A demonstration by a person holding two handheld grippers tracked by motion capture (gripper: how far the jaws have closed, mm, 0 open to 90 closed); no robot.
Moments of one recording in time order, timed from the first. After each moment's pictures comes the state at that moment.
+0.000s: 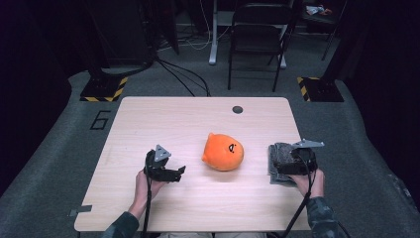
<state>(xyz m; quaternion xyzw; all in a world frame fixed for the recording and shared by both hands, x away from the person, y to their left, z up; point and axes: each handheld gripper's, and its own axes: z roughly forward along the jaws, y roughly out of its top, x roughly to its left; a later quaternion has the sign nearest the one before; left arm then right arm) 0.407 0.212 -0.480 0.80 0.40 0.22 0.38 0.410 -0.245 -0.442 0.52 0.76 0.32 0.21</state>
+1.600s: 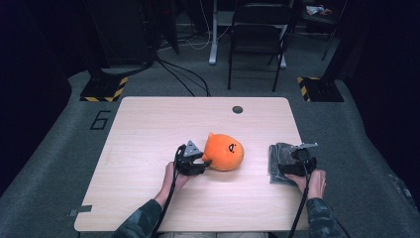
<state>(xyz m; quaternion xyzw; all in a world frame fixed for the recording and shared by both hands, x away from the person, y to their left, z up) 0.436 0.139 -0.492 0.83 0.33 0.15 0.43 0.450 -0.274 -0.510 0.59 0.75 0.24 0.19</state>
